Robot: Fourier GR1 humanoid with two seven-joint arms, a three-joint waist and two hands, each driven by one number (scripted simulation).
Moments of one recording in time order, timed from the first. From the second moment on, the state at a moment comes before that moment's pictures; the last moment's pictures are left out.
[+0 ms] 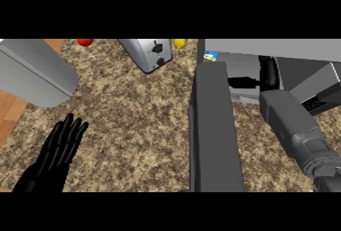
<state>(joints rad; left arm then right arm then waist) 0.27 0.00 -0.07 -2.07 0.05 -0.28 -0.12 -1.01 -0.25 -0.29 -0.08 0.10 -0.32 -0.75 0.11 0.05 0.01</state>
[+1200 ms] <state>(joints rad) 0.09 0.03 -0.21 -1.78 -0.08 -0.37 -0.13 -0.71 -0.14 -0.29 -0.21 0.05 -0.03 -0.97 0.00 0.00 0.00</state>
